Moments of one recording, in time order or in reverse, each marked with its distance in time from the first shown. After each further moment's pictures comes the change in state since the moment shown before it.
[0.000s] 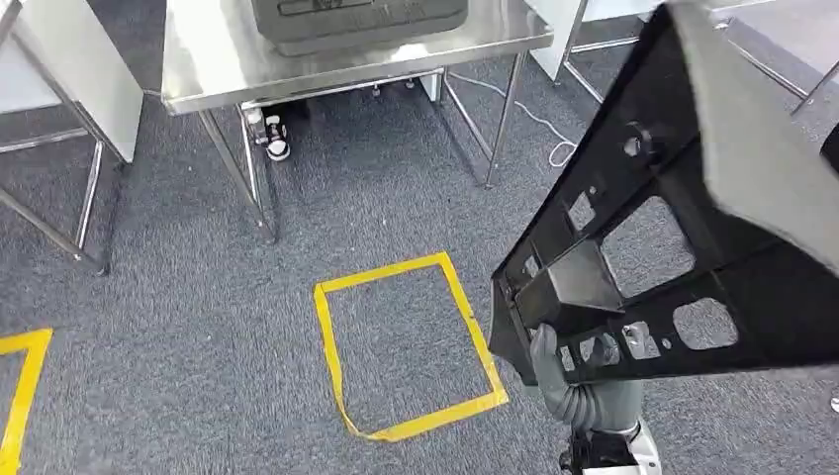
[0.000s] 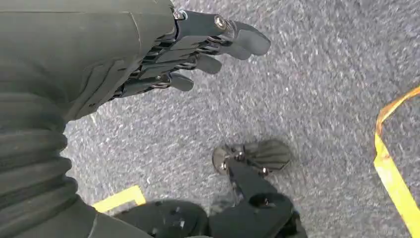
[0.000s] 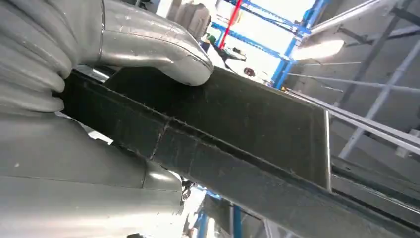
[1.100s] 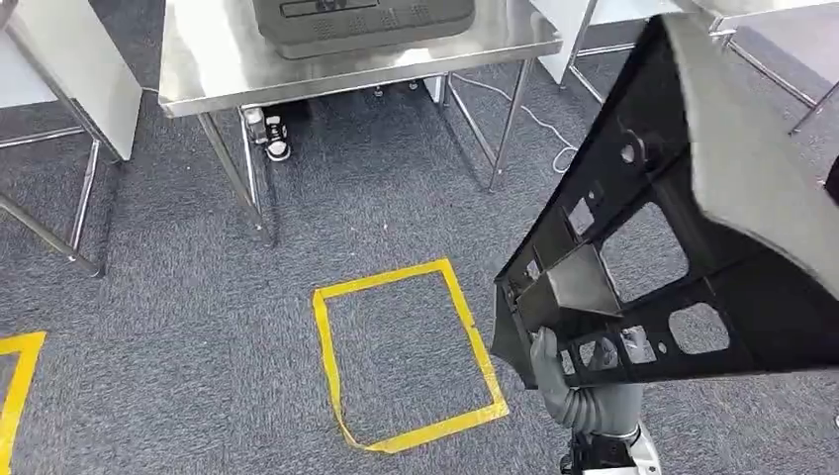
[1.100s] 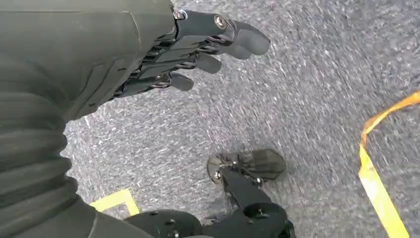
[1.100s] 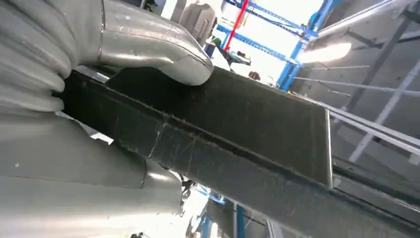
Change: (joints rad) left arm 0.000 -0.005 0.000 0.000 -0.001 0.003 0.003; right arm 0.018 0.001 -0.005 -0.001 0.003 -0.002 0.001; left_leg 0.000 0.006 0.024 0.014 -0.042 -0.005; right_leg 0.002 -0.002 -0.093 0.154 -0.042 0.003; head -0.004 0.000
